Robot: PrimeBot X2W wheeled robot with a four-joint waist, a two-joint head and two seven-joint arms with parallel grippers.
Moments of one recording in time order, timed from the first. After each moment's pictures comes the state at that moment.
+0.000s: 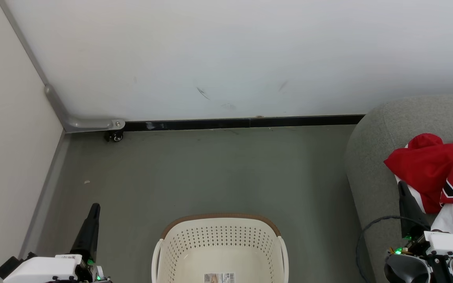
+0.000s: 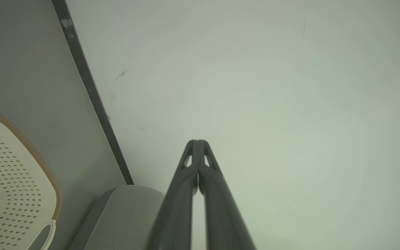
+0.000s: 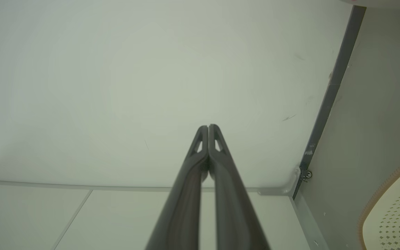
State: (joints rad) left arm -0.05 0.04 0.07 0.26 -1.61 -0.11 0.10; right arm -0.05 -0.08 -0.06 0.27 1.66 0.13 0.05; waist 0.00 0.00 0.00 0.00
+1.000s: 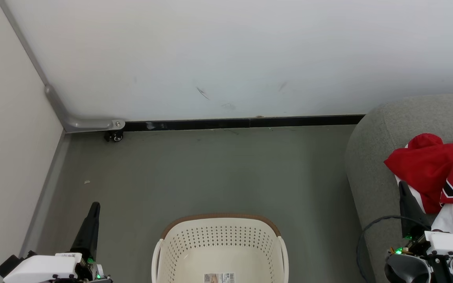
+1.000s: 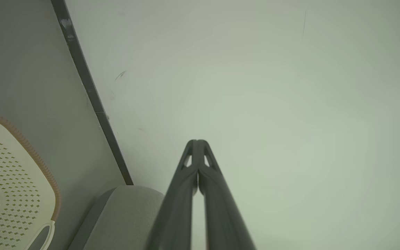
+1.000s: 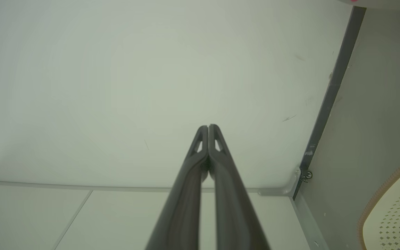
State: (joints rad) left arm -0.06 0.04 0.08 0.27 -1.61 -0.12 0.10; right arm -0.05 -0.08 -0.07 0.27 1.66 0.13 0.05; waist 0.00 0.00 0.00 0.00
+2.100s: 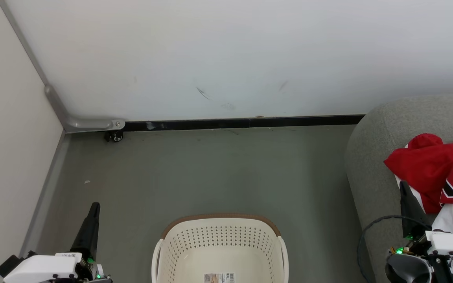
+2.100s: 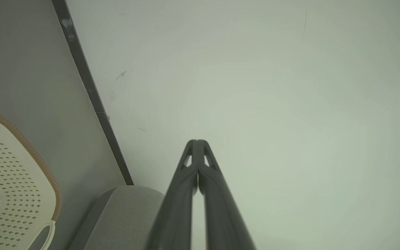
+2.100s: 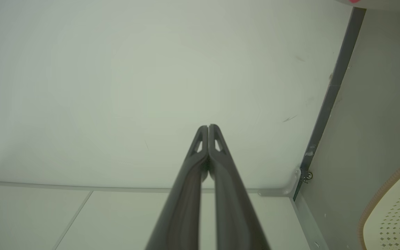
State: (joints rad) left arm -0.06 0.04 0.08 0.28 -1.61 -0.12 0.10; right arm -0.05 -0.08 -0.07 0.27 1.66 0.13 0.05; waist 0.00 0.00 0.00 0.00
